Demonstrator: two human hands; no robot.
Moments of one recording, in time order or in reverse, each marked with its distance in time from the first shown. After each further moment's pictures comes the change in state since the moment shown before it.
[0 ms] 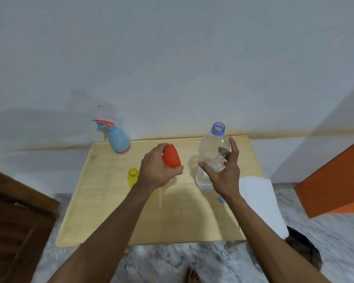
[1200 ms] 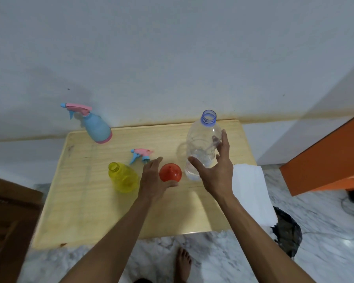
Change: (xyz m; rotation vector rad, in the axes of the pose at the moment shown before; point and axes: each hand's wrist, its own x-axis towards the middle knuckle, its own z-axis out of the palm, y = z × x) left_hand -0.003 -0.080 0.112 0.030 -0.130 -0.156; right_hand -0.001 0.000 -0.002 -0.080 0.003 0.131
